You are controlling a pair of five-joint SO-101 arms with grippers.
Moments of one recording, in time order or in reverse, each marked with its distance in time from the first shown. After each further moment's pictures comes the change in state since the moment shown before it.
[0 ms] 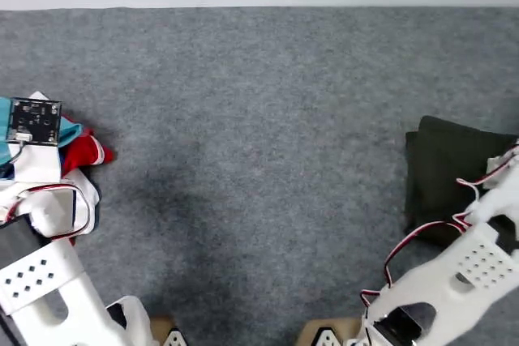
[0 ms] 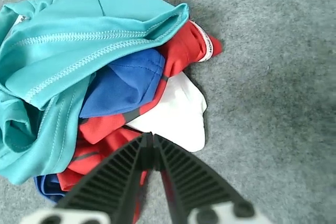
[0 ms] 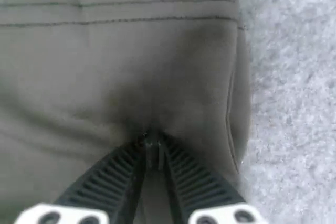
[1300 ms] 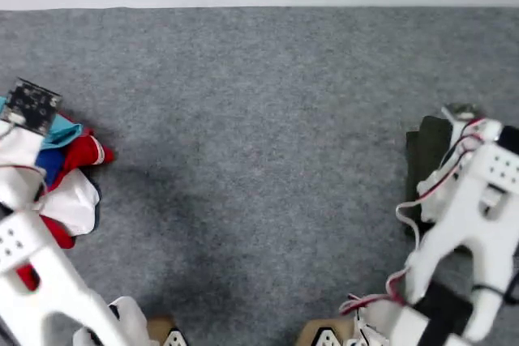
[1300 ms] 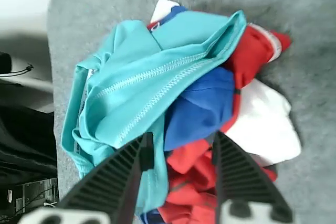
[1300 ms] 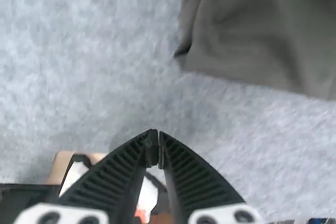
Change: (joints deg) left arm -7.0 15.1 -11.3 -9.6 -25.4; right arm -14.7 -49.2 29.4 45.8 -1.4
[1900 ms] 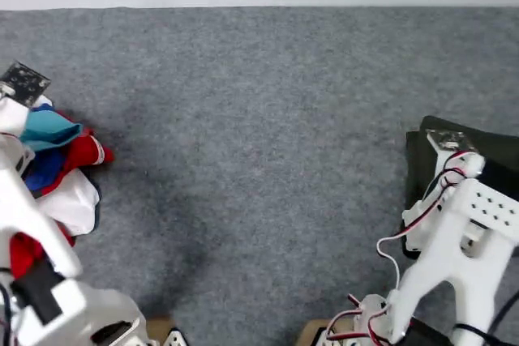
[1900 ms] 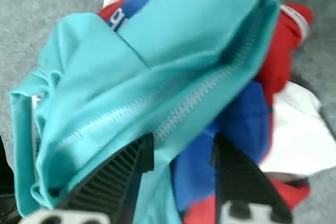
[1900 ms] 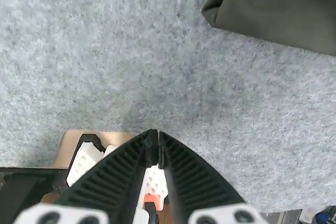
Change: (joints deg) left arm -1.2 36.6 -22.1 -0.4 -7.2; right arm 0.0 -13.2 14.2 0.0 0.0
